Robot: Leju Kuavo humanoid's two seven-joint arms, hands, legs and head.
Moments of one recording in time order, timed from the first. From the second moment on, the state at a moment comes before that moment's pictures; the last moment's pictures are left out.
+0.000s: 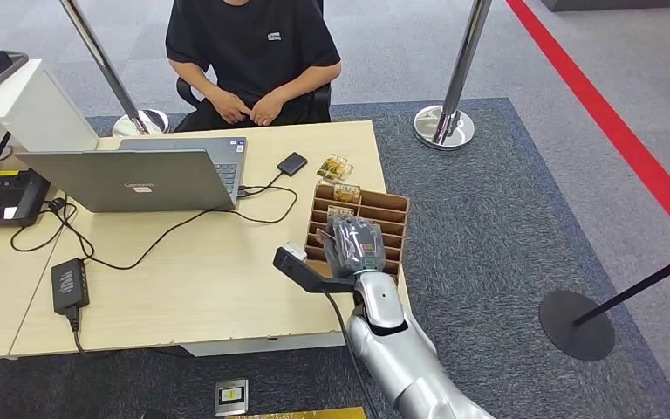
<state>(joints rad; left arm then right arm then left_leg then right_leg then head) -0.09 -0.27 0.93 -0.19 -1.35 0.51 -0.03 -0.46 0.28 0.38 -0.65 1.42 -0.55 0.02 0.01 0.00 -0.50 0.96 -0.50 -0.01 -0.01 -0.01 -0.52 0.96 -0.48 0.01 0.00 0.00</state>
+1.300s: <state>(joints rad) -0.10 -0.27 0.93 -0.19 -1.37 0.51 -0.03 -0.49 0.22 0.39 -0.99 1.48 -0.54 0.02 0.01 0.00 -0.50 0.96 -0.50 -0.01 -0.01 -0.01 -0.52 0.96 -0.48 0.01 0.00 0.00</state>
